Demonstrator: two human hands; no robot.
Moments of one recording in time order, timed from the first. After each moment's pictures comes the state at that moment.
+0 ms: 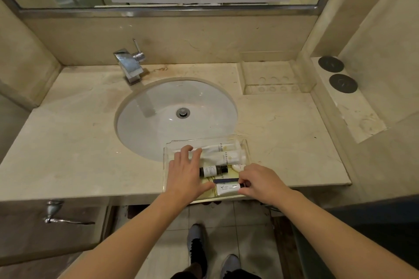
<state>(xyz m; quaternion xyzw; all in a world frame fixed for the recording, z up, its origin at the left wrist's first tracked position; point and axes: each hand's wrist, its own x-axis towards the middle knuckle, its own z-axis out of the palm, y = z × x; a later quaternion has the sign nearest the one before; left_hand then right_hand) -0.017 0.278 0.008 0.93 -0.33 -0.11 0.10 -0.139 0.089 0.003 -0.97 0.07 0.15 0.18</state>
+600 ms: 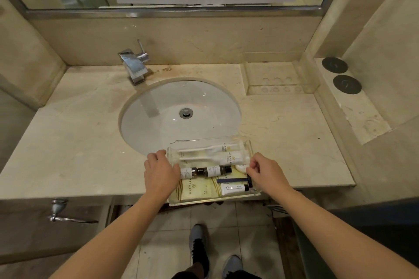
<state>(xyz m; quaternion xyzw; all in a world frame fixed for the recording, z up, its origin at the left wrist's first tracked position) 0.020 0.320 -0.004 0.96 -0.09 -0.14 0.21 -0.132 0.089 -0.001 -0.89 0.29 0.04 0.34</state>
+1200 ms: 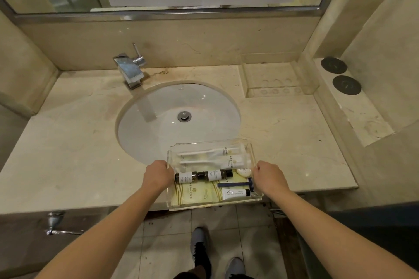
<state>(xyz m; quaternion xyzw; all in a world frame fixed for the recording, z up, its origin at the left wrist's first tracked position) 0.064 0.315 -0.014 0.94 -0.05 -0.28 0.22 -0.112 0.085 -0.018 -0.86 0.41 0.13 0.26</state>
